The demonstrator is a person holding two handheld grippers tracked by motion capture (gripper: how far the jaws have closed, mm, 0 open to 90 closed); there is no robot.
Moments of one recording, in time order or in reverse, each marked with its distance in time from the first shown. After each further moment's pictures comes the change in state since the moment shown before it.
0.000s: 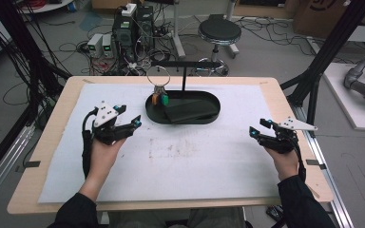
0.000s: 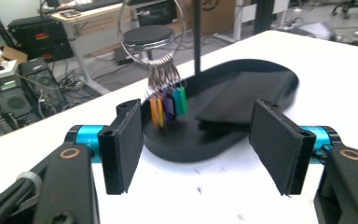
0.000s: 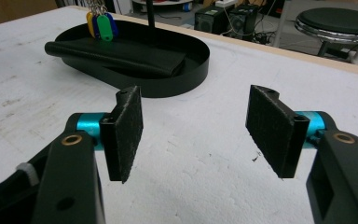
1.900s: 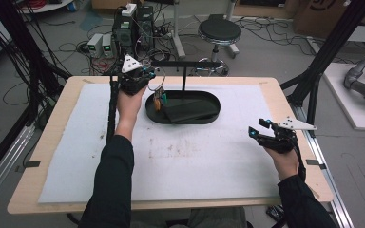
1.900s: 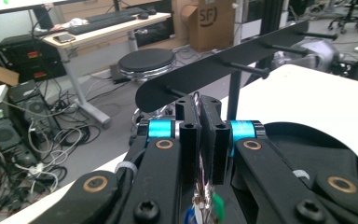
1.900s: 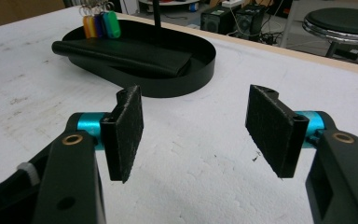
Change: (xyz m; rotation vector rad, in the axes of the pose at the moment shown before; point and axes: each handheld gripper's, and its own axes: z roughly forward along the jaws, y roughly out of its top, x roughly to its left) left arm 0.045 0.079 0.126 -0.034 -0.011 0.007; right arm -0.001 0.000 0.002 -0.003 0.030 -0.008
